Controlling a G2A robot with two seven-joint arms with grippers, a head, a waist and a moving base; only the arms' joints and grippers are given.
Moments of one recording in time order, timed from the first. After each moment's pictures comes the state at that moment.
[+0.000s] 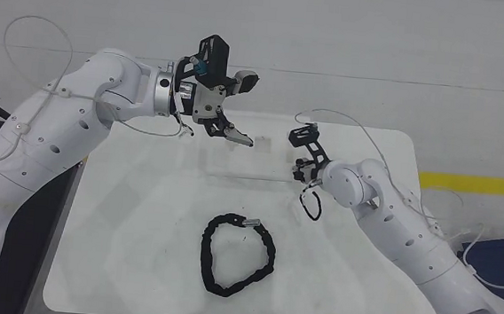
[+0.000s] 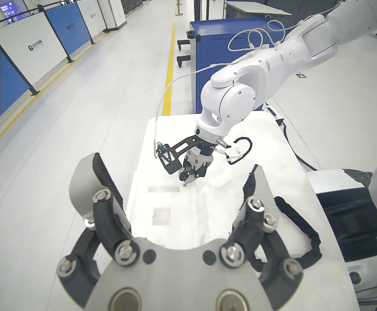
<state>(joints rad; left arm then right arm) 0.10 -0.87 -0.39 -1.28 0.61 -1.01 0.00 -0.59 -1.12 0.68 -1.34 -0.63 0.12 0.88</state>
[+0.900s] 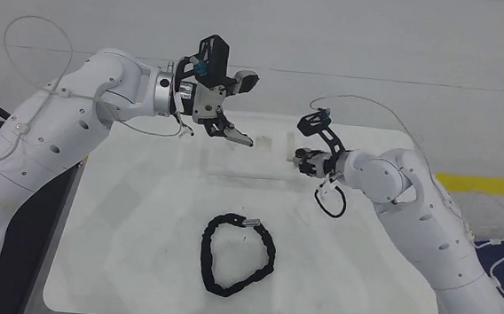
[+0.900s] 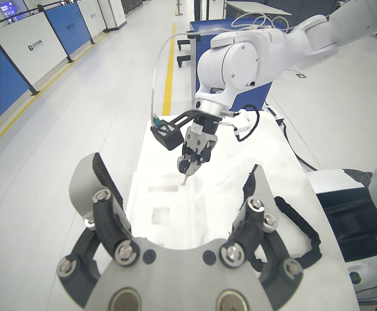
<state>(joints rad) 0.10 -0.87 -0.39 -1.28 0.61 -1.01 0.00 -0.68 -1.08 0.93 -1.51 -0.50 -0.10 0.99</state>
